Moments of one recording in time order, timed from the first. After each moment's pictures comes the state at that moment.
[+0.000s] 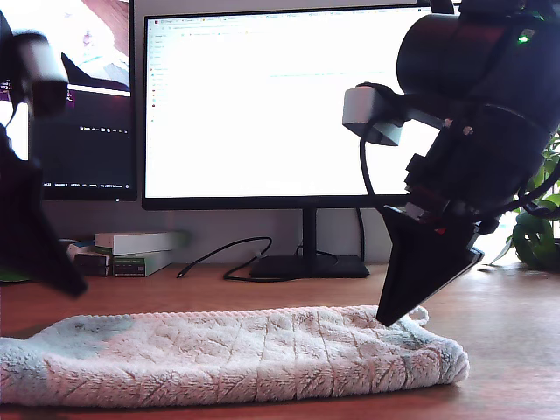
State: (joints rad) left arm -0.37 1.22 0.58 -0.43 0.51 0.42; right arm 0.56 1.48 0.77 -0.38 -0.28 -0.39
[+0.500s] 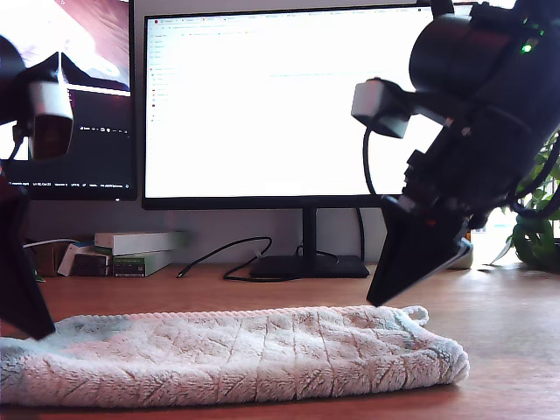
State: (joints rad) left arm -0.37 1.30 0.65 -0.63 0.52 0.42; right arm 0.51 1.51 0.77 -0.29 -0.33 -0.41
